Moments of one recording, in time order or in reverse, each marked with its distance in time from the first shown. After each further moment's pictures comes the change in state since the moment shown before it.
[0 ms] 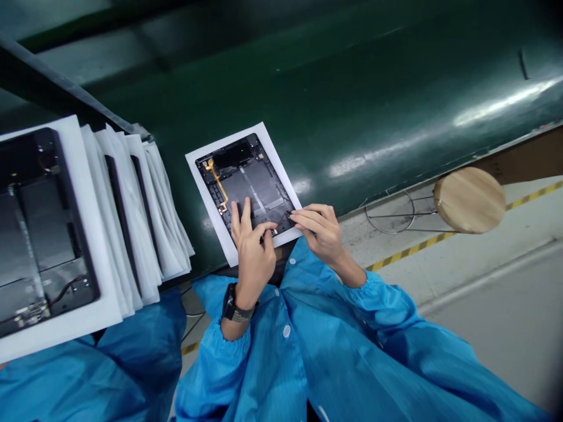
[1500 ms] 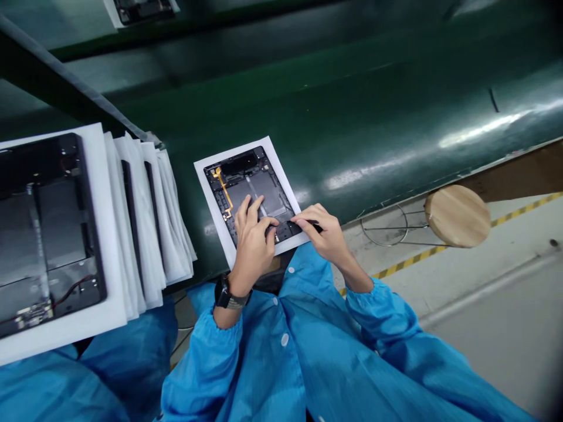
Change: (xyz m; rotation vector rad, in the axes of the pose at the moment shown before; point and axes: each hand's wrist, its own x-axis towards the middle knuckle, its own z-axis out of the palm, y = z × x) left_hand 0.034 -0.010 -0.006 0.031 -0.090 0.118; right_hand 0.037 -0.013 -0.017 0.302 -0.152 0.169
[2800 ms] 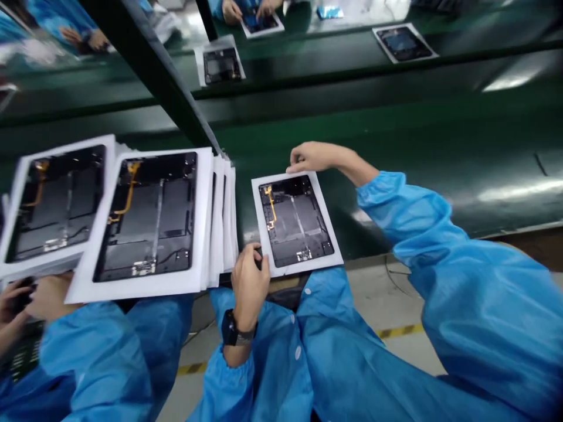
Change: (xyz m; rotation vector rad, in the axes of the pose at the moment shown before) left_hand -0.065 -0.035 -0.039 0.016 0.238 -0.527; right_hand 0.293 -0.038 0.023 -0.705 -0.800 -0.124
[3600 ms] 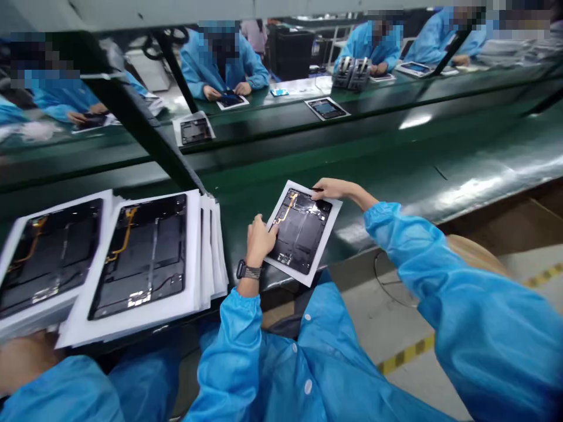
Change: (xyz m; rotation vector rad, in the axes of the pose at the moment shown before) left_hand 0.116 0.104 0.022 -0.042 -0.227 0.108; right_hand -0.131 0.073 -0.006 0.381 0.101 0.278
